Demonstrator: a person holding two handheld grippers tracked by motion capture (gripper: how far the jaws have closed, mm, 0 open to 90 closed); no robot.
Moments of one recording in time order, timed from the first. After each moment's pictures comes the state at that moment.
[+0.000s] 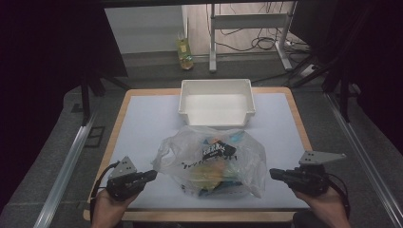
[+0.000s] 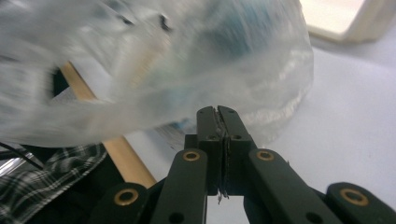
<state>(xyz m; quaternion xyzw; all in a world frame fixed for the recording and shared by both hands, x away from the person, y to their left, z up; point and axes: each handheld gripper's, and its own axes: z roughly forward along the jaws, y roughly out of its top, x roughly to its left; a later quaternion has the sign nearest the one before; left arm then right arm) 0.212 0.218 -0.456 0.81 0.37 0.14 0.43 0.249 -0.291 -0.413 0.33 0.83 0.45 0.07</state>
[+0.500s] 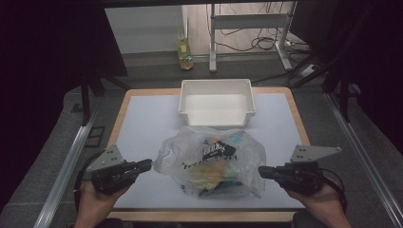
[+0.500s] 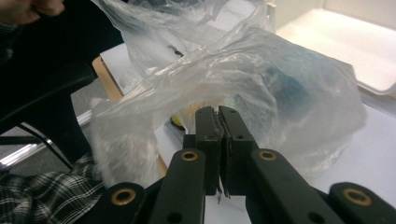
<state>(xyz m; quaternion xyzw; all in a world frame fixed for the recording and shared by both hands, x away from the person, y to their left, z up) 0.202 0.212 -0.391 0.80 0.33 0.14 0.47 0.240 -0.251 -0.373 0.27 0.84 0.46 0.06</state>
